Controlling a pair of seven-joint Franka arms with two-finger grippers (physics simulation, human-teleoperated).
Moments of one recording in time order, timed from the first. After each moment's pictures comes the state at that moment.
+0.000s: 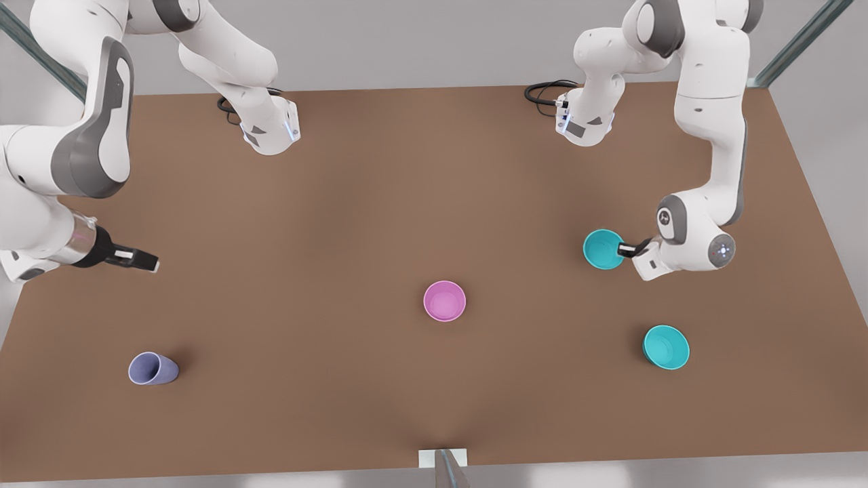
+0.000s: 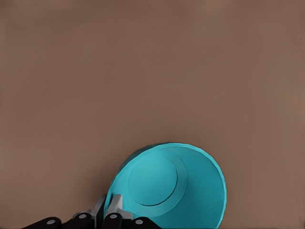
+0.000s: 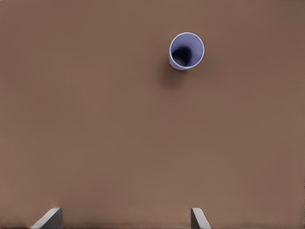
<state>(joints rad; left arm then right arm) -0.10 0.36 0.16 -2.08 -0.24 2.08 0.50 -0.28 0.23 0.23 -1.41 -0.06 1.53 0.14</state>
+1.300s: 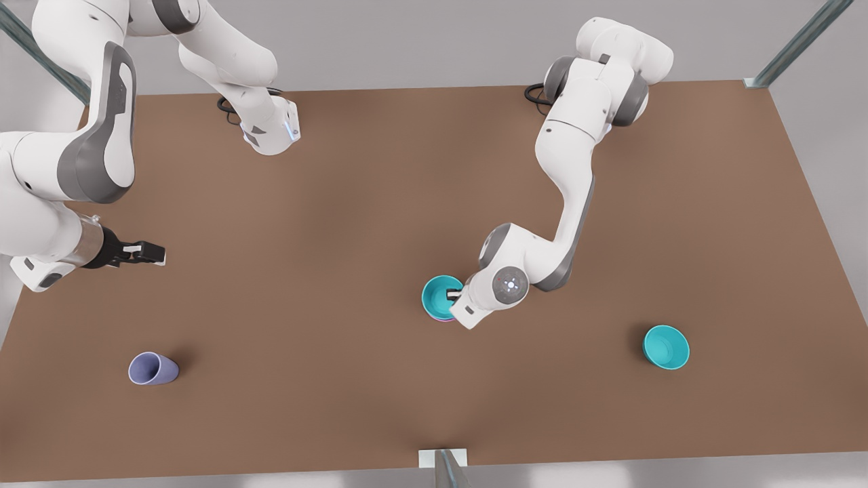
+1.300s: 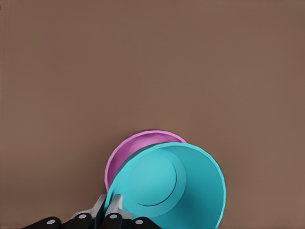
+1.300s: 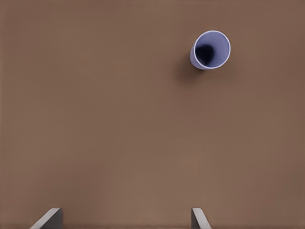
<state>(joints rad) -0.62 0.90 0.10 -1.11 -0.36 1.90 -0.46 -0.28 0.24 0.23 -1.42 -0.06 1.51 -0.06</state>
